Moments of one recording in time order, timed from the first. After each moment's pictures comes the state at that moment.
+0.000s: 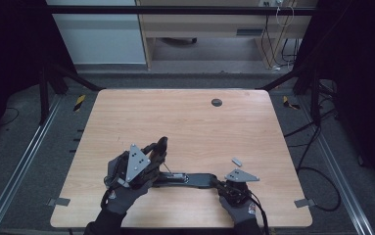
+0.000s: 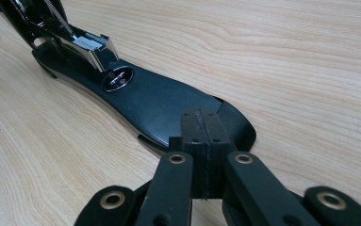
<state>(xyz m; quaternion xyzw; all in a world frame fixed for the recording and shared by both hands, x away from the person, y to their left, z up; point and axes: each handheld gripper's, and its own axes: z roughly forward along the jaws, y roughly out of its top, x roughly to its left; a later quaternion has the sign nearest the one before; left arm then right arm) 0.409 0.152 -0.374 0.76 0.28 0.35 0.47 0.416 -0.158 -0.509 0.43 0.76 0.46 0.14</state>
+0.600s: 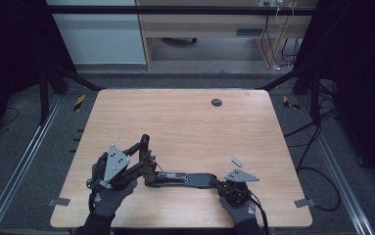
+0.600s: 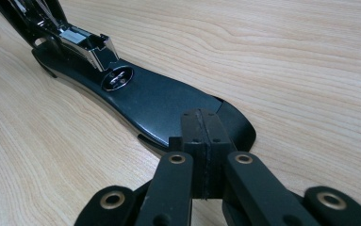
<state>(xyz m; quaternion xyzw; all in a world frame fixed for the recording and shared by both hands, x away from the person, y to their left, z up) 0.404 0.187 -0.374 0.73 0.32 0.34 0.49 0.416 -0.158 -0.509 0.43 0.76 0.46 0.14</state>
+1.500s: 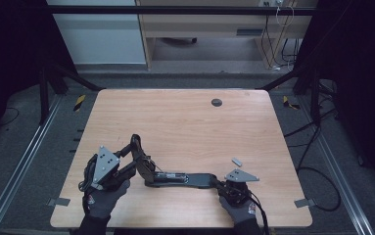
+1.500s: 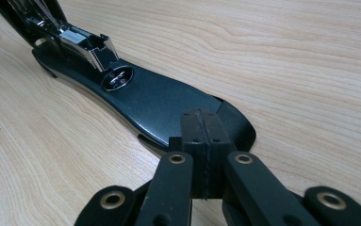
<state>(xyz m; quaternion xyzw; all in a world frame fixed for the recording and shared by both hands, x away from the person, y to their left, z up) 0.401 0.206 -0.377 0.71 0.35 0.33 0.51 0.416 -0.158 -0.509 0.43 0.76 0.46 0.14</state>
